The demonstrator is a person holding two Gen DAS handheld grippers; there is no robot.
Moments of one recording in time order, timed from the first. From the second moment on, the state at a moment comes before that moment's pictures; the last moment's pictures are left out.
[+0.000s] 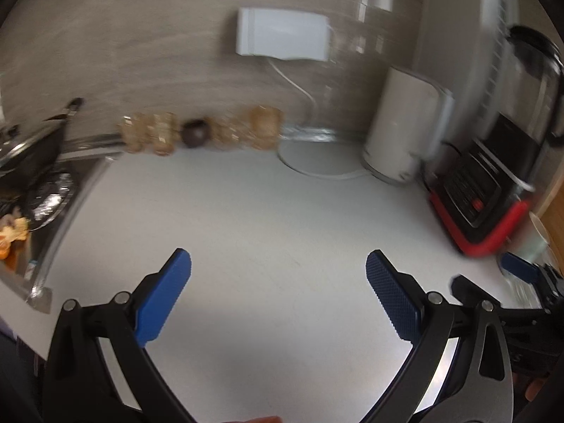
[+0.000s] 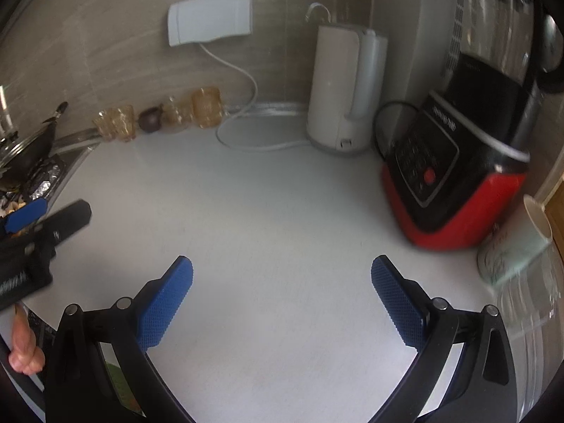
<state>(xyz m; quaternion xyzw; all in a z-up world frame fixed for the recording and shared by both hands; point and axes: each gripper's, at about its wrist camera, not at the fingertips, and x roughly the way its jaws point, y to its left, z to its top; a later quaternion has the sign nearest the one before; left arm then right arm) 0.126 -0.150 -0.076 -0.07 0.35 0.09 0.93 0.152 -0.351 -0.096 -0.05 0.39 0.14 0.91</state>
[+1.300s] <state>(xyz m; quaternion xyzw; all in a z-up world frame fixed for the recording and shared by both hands) 0.116 -0.115 -0.076 -0.08 0.36 0.14 0.92 0.154 -0.329 -0.093 -0.06 0.39 0.18 0.90</state>
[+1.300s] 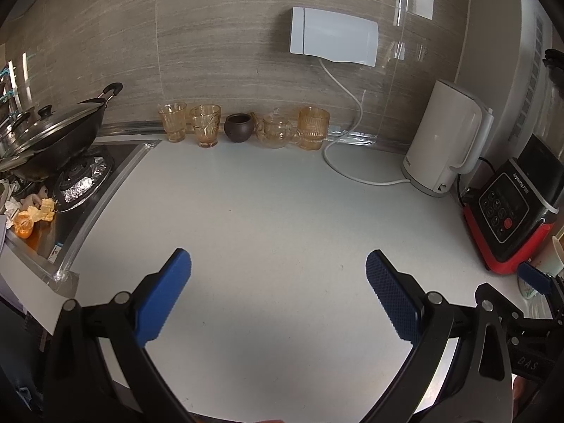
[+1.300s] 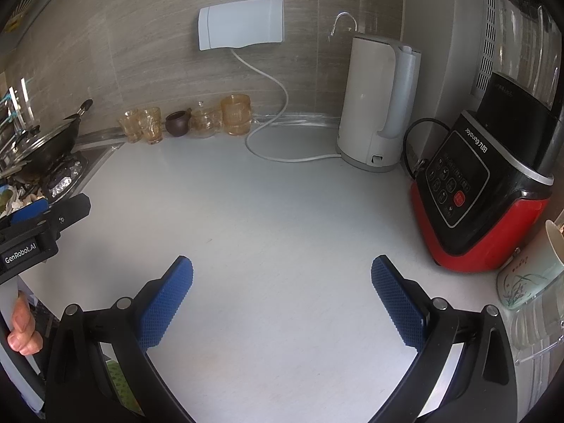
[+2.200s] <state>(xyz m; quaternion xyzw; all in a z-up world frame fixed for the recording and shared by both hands) 0.115 -0.116 -0.076 -0.08 0.36 0.14 0.92 0.152 -0.326 -0.097 -0.06 0.40 0.18 0.90</state>
